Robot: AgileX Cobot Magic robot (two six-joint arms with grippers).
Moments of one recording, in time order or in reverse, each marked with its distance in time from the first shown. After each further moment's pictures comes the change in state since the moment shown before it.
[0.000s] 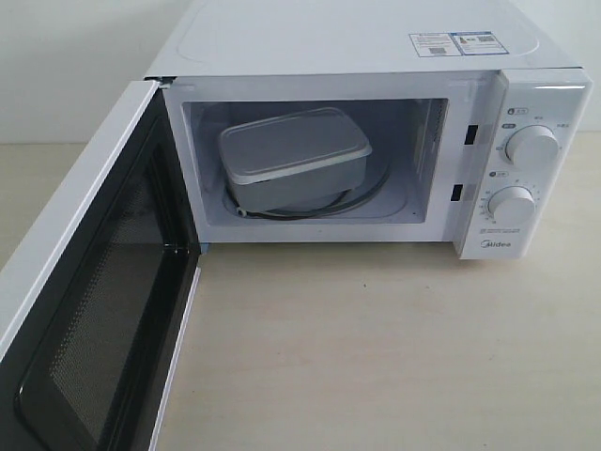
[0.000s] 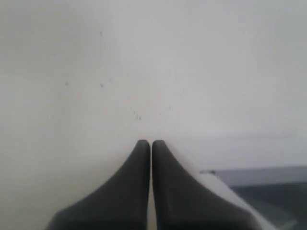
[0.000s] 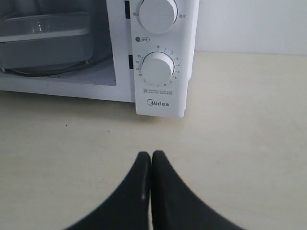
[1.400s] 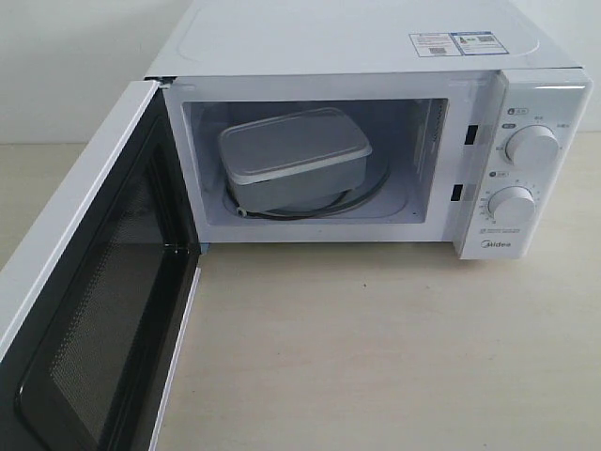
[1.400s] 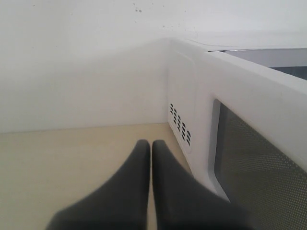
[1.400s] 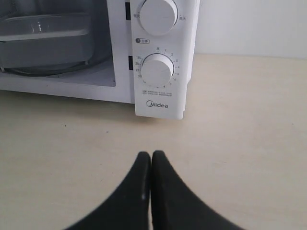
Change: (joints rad) left arm 0.000 0.001 0.172 0.000 0.174 0.000; right arm 0.000 0.000 0.000 0.000 -0.004 -0.015
